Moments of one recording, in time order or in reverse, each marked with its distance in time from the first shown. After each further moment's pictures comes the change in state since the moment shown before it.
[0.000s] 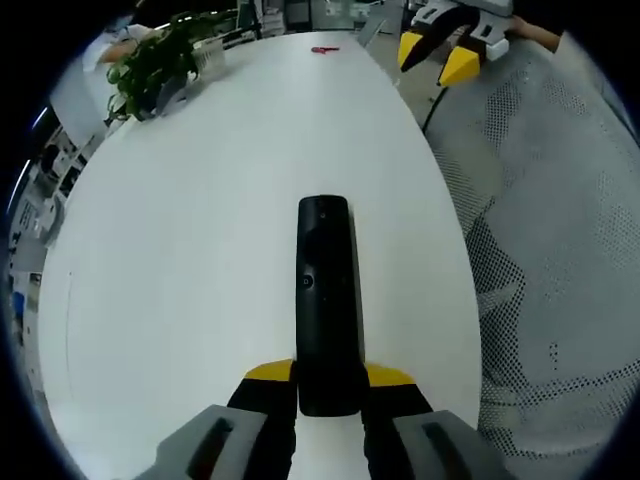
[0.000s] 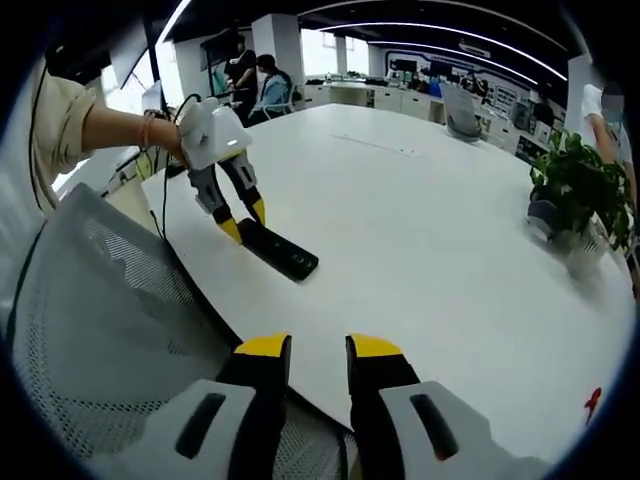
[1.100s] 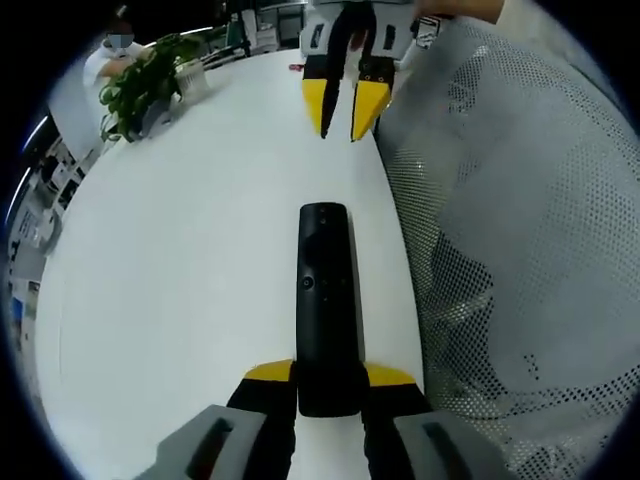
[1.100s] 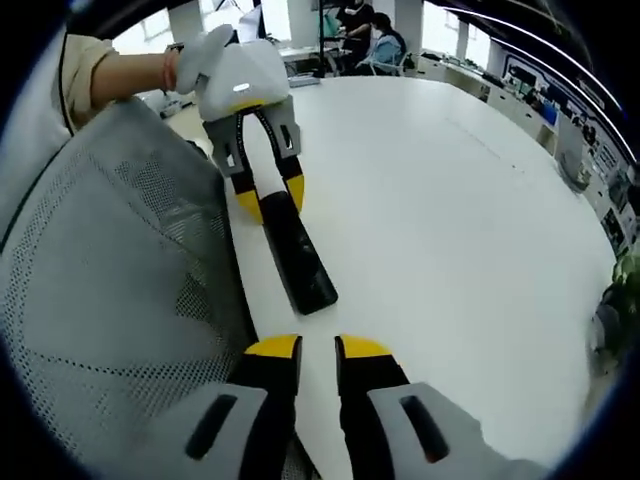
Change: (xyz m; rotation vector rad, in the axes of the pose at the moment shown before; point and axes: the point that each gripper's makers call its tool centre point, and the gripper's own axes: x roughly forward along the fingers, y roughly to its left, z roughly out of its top) left arm 0.000 -0.047 0.003 0.026 -0.085 -0.005; right arm 0.060 0.034 0.004 -0.390 0.213 0.313
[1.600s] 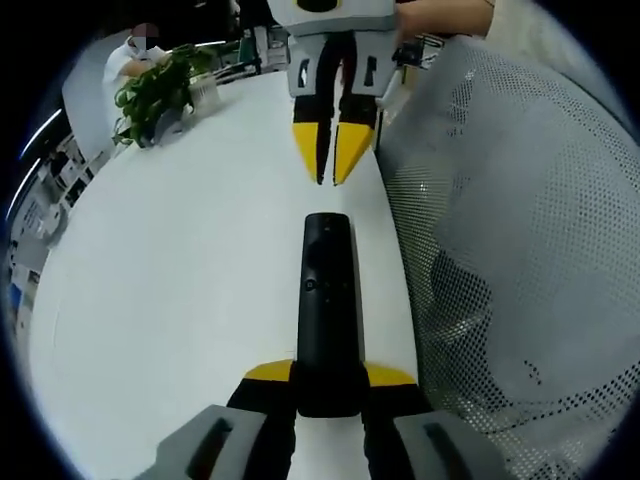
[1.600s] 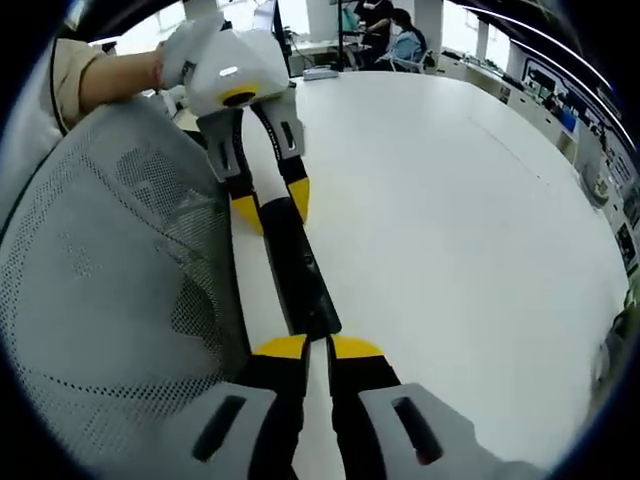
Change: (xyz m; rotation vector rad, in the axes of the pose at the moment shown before) left arm -0.001 -0.002 0.001 -0.035 -0.099 0.005; right arm 0.024 0.000 0.016 -0.040 0.027 0.059
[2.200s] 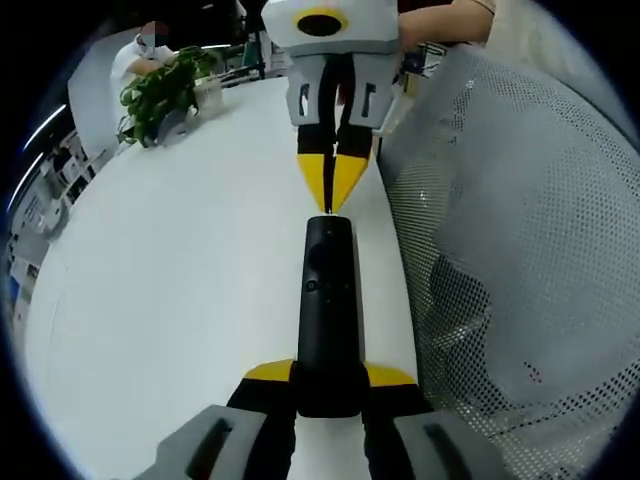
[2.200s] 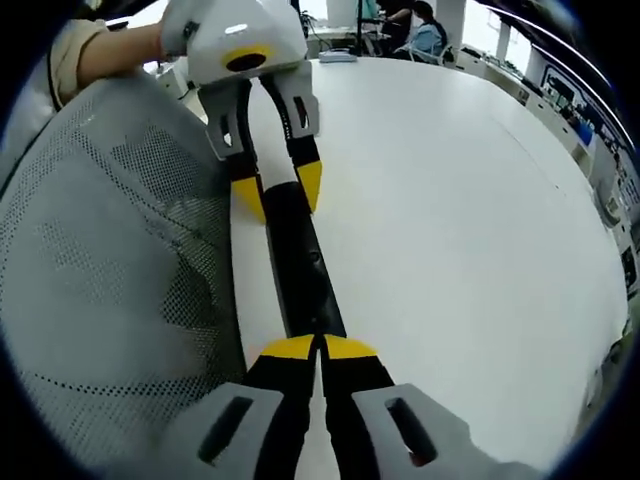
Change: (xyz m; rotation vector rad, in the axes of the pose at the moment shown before) left arm 0.000 0.000 0.001 -0.019 -0.027 -0.005; right arm 0.019 0.002 -0.005 -0.084 0.077 0.015
